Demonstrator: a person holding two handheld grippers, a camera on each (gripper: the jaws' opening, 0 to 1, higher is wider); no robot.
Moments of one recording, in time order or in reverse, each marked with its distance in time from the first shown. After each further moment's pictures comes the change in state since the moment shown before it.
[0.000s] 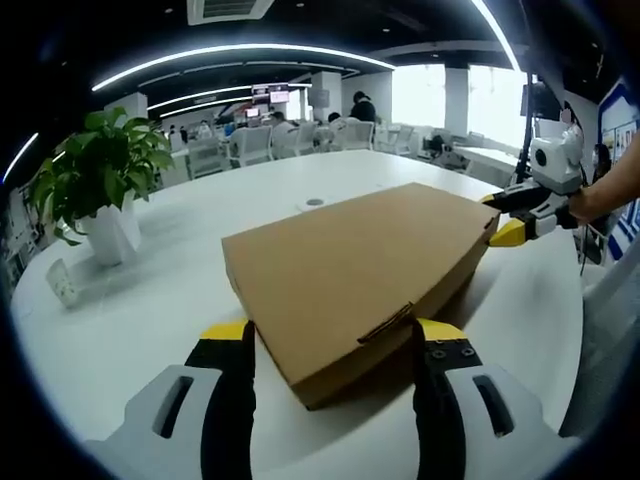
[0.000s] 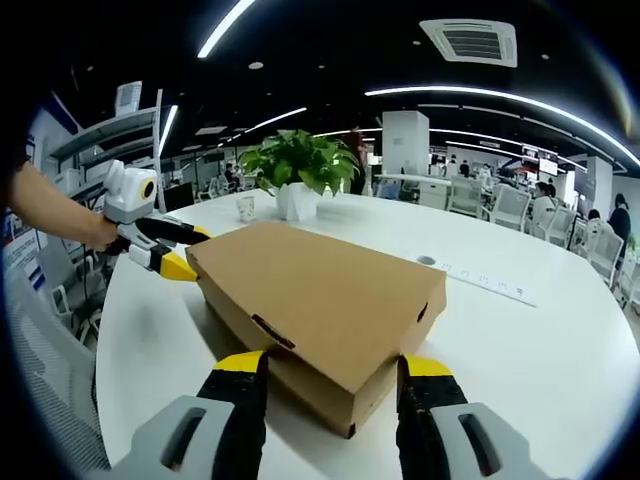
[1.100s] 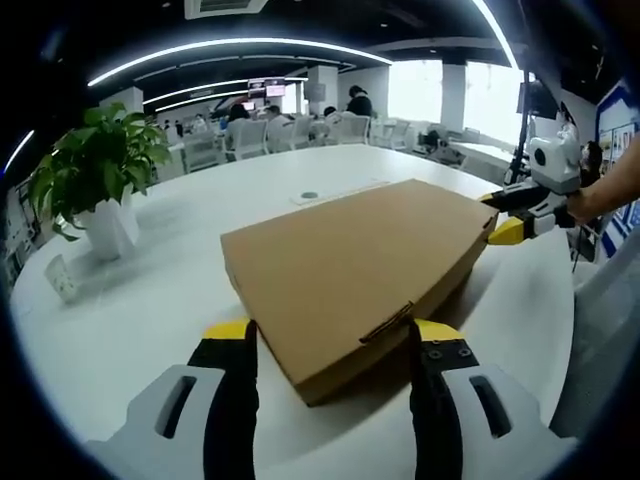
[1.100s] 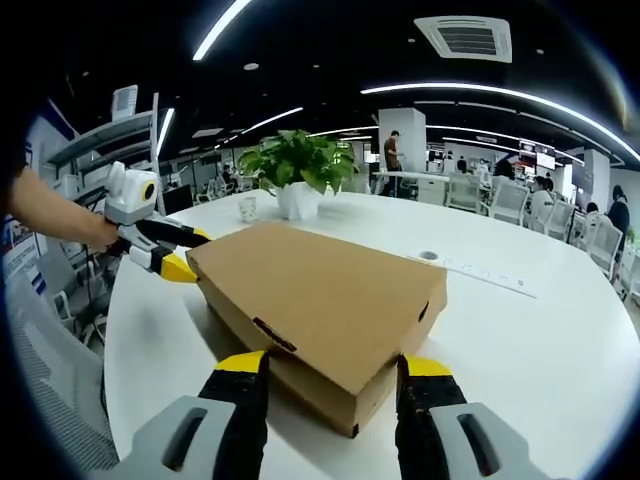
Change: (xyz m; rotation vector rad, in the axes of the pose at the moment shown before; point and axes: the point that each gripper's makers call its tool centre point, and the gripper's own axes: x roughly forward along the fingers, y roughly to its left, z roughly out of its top) left arm -0.011 -0.002 -0.007 -0.002 0.030 -0.023; right arm -0.010 0.014 -0.004 0.023 0.006 -0.001
